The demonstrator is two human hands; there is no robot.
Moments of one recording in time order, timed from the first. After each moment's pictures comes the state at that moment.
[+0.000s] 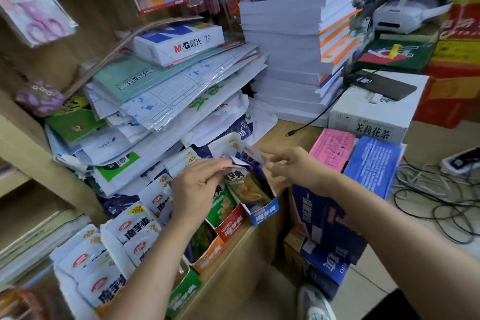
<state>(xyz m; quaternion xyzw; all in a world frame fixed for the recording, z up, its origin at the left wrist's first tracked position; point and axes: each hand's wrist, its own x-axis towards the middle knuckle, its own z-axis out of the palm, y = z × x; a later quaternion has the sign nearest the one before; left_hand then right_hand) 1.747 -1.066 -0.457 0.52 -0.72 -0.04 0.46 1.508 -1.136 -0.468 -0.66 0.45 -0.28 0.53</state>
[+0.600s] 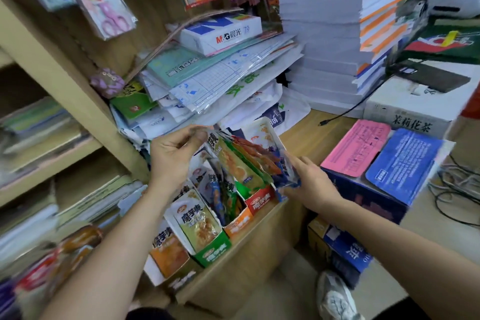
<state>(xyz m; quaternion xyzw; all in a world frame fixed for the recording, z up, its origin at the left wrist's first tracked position) 1.789 -1.014 -0.378 0.55 -0.59 -0.16 0.57 1.538 -1.087 -0.517 -0.77 0.48 -0.27 0.32</state>
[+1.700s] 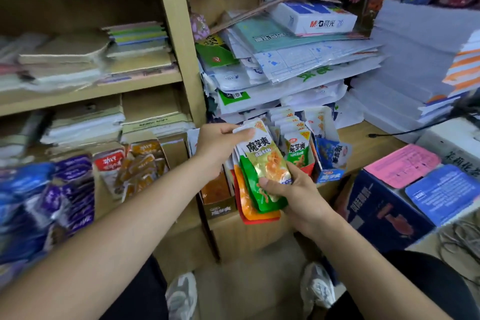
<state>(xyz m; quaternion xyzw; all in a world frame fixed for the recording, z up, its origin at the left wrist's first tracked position) 1.815 -0.922 -0.392 0.69 -0.32 -0.29 0.57 1.626 -0.938 -0.433 -0.46 0.32 -0.28 0.78</state>
